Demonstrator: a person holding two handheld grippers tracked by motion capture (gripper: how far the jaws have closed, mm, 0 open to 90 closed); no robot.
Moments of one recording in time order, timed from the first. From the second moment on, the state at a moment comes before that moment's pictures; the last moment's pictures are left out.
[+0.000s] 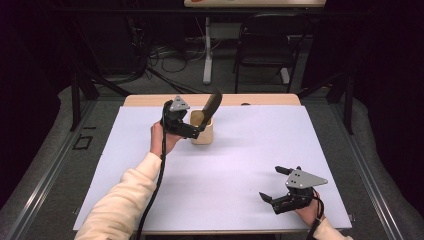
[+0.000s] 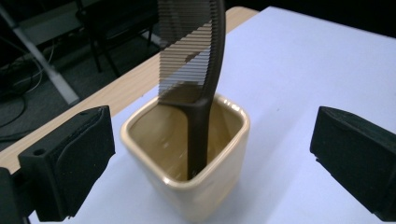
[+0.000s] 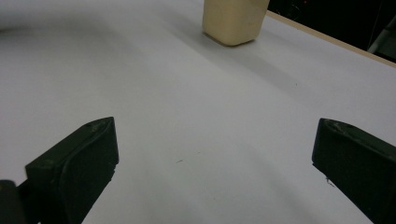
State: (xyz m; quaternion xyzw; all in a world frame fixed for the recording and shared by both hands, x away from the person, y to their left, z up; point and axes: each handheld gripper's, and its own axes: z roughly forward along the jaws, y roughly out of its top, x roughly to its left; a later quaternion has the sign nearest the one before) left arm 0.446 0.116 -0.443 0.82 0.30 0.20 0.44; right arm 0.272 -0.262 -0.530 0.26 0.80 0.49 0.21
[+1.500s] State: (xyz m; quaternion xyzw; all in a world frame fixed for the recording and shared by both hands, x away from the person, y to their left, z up) left arm 0.344 0.234 -0.481 0.80 0.40 0.22 0.39; right arm 0.269 -0.264 -0.530 0.27 0.80 0.49 0.21
